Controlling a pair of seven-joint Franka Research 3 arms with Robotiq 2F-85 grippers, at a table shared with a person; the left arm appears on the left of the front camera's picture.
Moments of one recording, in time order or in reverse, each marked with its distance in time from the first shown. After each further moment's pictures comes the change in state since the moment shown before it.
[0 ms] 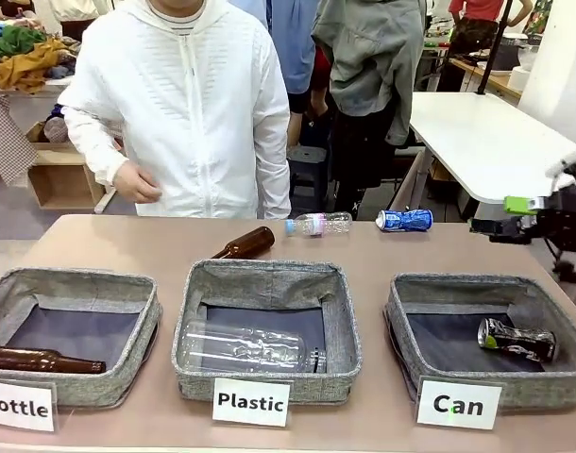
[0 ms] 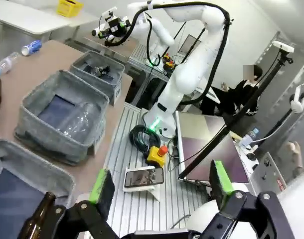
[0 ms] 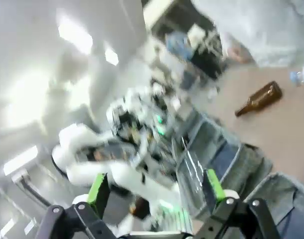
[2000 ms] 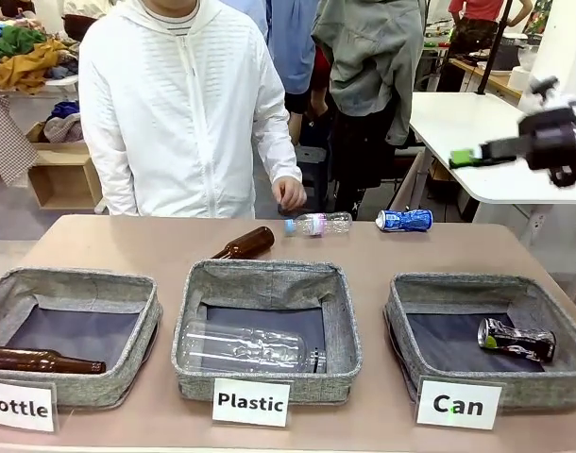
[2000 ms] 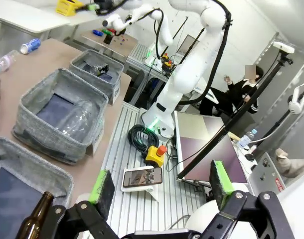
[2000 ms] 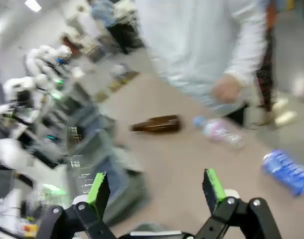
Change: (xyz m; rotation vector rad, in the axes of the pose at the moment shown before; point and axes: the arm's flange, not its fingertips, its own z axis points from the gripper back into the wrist) left arm -0.002 0.003 -0.002 -0.007 0.000 0.011; right arm 0.172 0.010 -0.061 -0.525 0.251 0.475
